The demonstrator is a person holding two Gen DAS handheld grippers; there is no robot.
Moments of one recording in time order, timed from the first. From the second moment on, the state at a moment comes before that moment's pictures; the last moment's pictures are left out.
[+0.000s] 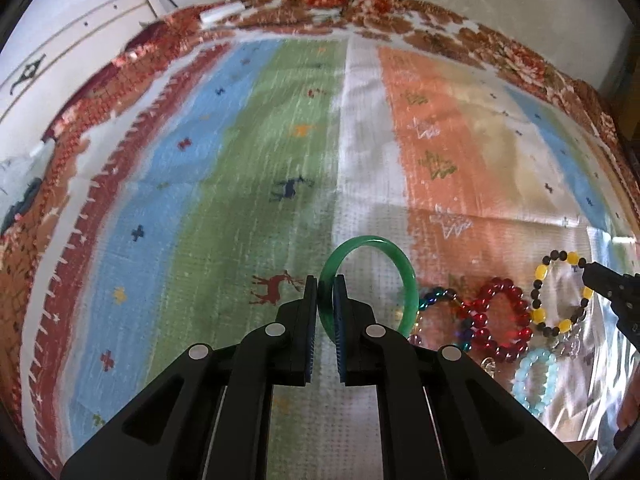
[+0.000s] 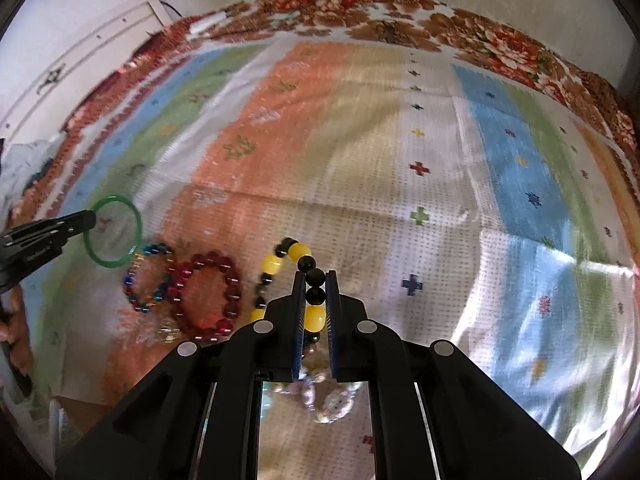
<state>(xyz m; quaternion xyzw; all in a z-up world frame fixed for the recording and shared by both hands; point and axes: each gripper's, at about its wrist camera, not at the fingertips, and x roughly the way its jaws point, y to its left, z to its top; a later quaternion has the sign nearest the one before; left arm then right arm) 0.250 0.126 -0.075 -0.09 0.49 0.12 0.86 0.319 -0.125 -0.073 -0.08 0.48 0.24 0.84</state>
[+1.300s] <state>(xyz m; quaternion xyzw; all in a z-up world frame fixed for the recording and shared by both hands) 0.180 0.077 -0.010 -0.10 0.40 0.04 0.91 0.233 -0.127 -0.009 -0.06 0.40 0.29 0.87</state>
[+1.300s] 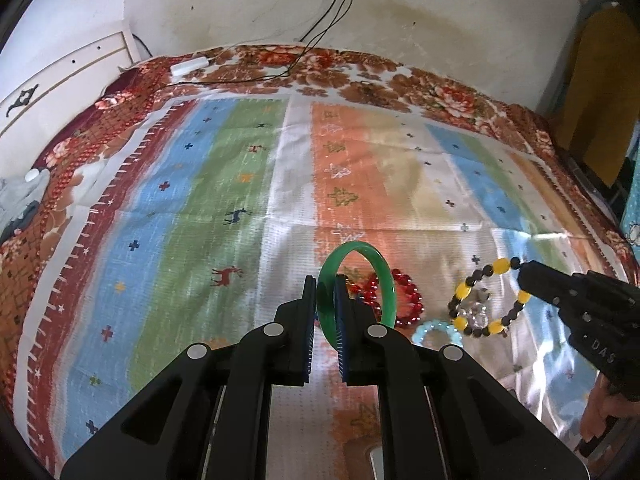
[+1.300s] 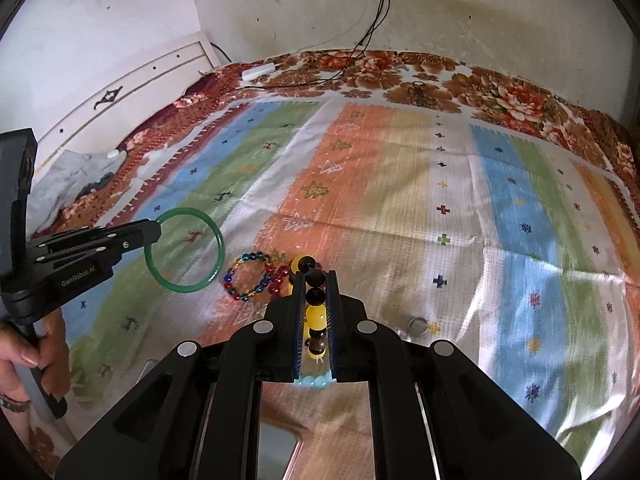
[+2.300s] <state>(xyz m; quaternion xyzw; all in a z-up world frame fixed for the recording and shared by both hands) 0.103 0.041 0.010 -0.10 0.37 -0.02 0.92 0.169 -0.137 0.027 -0.04 0.36 0.32 0.88</state>
